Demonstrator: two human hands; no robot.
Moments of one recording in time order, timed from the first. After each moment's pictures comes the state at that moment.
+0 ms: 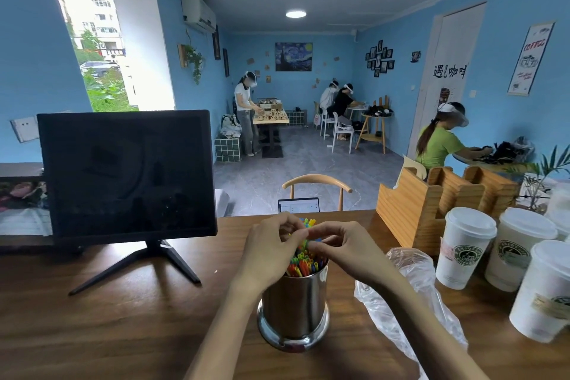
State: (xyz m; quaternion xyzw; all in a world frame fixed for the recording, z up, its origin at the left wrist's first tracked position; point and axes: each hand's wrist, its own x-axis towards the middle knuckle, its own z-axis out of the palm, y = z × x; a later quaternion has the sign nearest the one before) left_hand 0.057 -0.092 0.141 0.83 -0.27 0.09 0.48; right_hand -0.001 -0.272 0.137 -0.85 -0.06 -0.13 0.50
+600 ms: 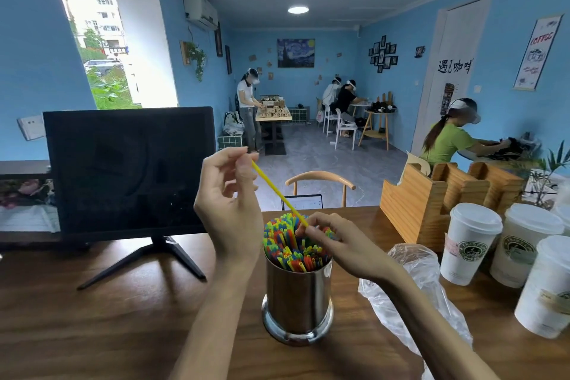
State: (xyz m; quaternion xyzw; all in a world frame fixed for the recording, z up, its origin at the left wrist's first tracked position) left_hand 0.030 -0.074 0.208 0.52 -0.22 0.42 0.71; right_hand -0.001 -0.261 0.148 -0.90 -0.13 -0.12 0.40
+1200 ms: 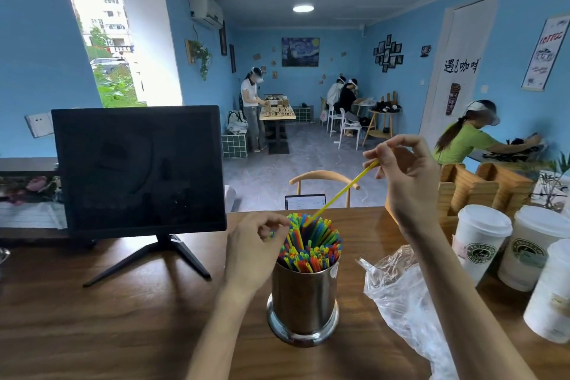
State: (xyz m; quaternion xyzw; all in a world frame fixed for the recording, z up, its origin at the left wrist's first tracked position) left_hand 0.052 -0.057 0.136 0.80 -0.21 0.17 0.54; right_hand 0.002 -0.285 0.216 -0.65 -0.10 -0.50 0.57
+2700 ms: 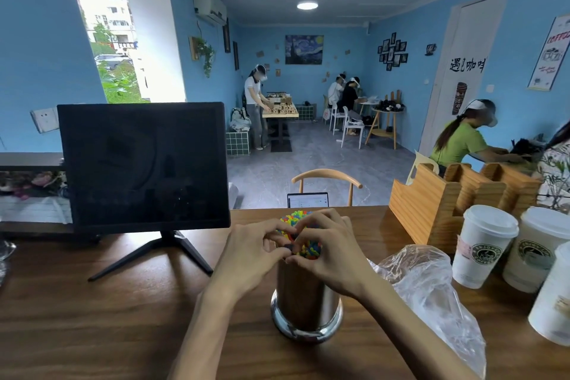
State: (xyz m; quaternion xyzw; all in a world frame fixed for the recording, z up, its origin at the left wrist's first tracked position) left_hand 0.048 -0.033 0.143 0.83 -0.30 0.09 0.46; right_hand 0.019 -0.224 0.116 -0.91 -0.15 -0.30 0.22
